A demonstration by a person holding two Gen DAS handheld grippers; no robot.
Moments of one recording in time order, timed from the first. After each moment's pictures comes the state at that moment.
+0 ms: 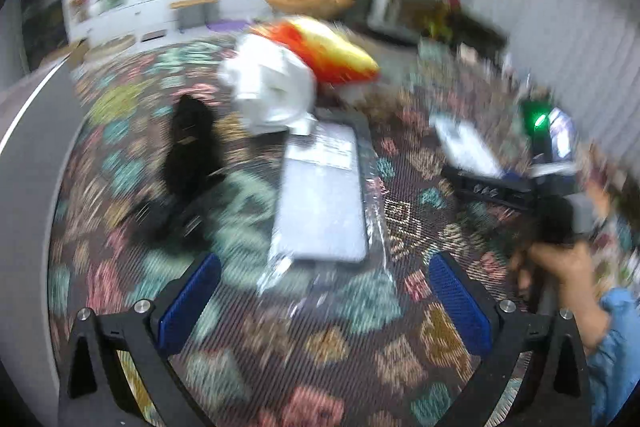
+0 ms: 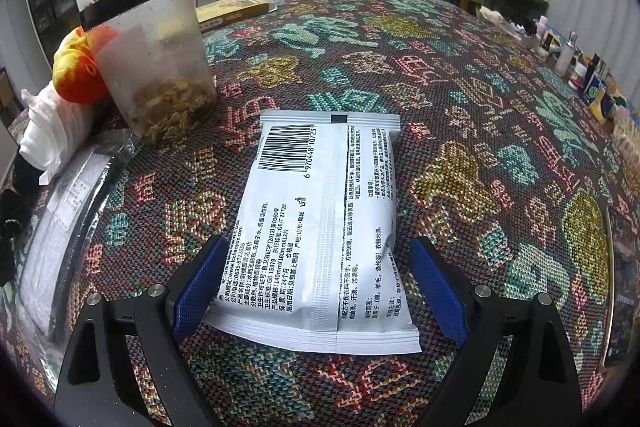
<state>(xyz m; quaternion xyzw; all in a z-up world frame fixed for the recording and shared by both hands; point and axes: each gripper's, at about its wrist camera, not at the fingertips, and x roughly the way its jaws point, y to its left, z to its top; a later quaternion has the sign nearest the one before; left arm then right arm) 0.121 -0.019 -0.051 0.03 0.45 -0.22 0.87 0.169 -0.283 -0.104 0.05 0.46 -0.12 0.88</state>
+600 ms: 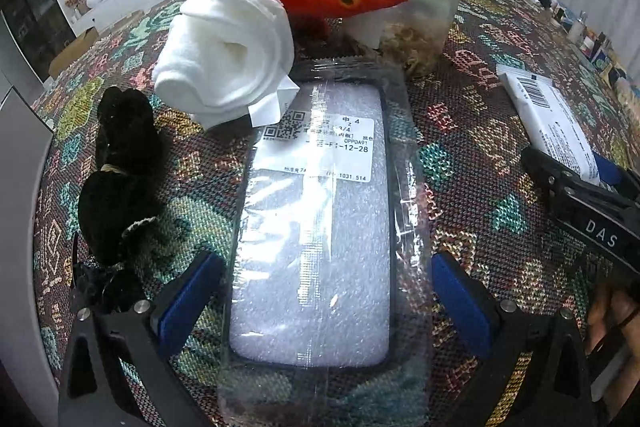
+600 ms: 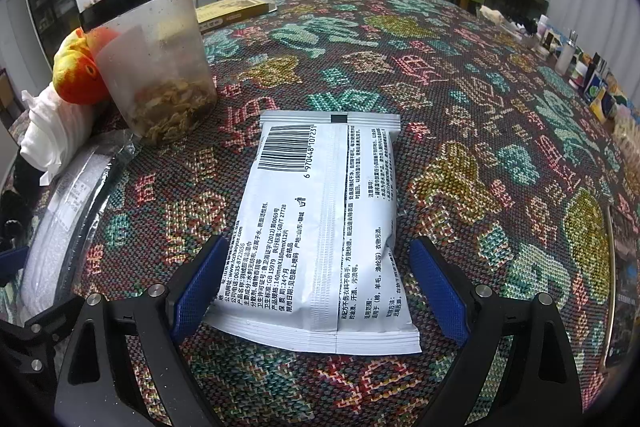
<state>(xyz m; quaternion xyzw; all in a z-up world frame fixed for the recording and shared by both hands) 0.195 -0.081 -0.103 0.09 0.53 -0.15 0.83 0.169 -0.283 -0.104 0.05 0.46 -0.12 0.88</state>
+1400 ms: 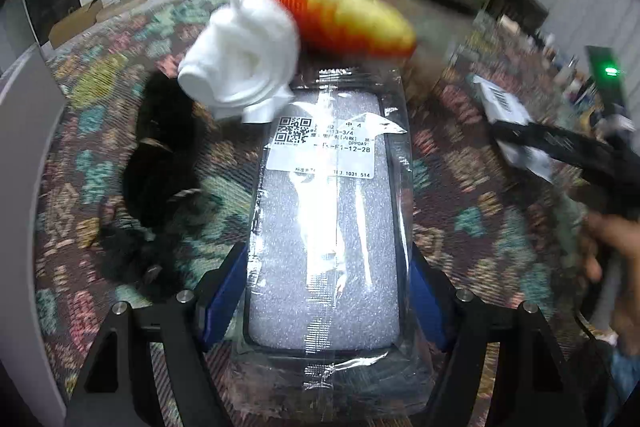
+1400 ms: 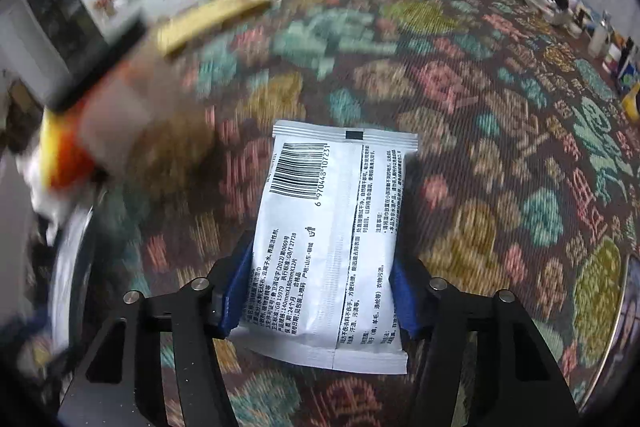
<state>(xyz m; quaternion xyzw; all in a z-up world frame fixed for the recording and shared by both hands) 0.170 -0.038 -0.059 0.00 0.52 -0.17 0.84 0.227 -0.323 -0.080 0.12 0.50 -0.07 0.85</state>
